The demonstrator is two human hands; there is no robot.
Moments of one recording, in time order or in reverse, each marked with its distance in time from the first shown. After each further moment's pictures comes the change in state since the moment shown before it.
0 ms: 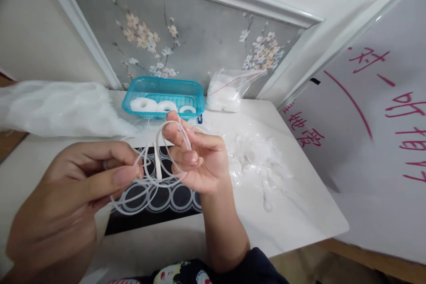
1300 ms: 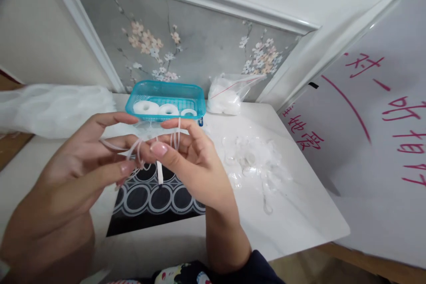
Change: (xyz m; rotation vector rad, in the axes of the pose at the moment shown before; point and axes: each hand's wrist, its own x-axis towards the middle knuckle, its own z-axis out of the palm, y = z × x) left_hand 0.002 -0.002 -0.015 0.236 0.056 0.230; right_hand -0.015 0.009 0.021 -0.472 0.085 -0.341
